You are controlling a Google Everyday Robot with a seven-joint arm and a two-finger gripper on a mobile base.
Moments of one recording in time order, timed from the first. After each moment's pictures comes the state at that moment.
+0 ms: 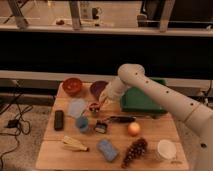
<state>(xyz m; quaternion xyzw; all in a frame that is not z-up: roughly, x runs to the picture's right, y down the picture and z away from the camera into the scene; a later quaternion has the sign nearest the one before) -0.023 0.061 0.787 -0.24 -0.34 -0.18 0.89</state>
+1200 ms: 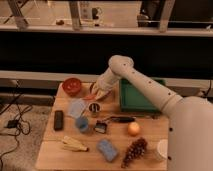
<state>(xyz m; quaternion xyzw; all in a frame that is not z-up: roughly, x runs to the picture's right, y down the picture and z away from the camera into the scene) -0.052 0.015 0.835 -0.23 -0.36 -0.20 0.88</state>
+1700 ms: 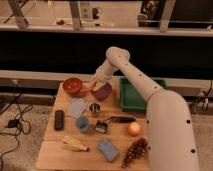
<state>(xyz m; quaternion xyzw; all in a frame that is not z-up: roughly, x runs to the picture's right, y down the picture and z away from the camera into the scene) -0.061 -0.025 0.870 -0.23 -0.36 -0.22 0.88</state>
